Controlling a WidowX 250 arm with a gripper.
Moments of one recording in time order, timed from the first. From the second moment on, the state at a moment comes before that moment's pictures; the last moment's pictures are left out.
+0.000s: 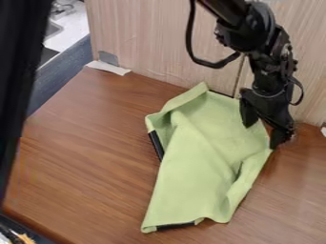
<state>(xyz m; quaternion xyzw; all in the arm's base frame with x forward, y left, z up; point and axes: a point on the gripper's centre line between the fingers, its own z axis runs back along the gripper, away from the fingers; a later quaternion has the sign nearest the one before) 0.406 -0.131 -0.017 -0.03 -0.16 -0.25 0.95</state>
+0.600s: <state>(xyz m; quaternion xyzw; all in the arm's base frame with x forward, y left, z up) 0.411 -0.129 -0.024 -0.04 -0.15 -0.25 0.95</state>
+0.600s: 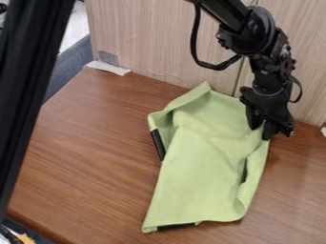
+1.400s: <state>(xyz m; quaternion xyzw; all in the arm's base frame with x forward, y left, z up) 0.403 -0.128 -0.005 -0.03 -0.17 -0.27 0.95</state>
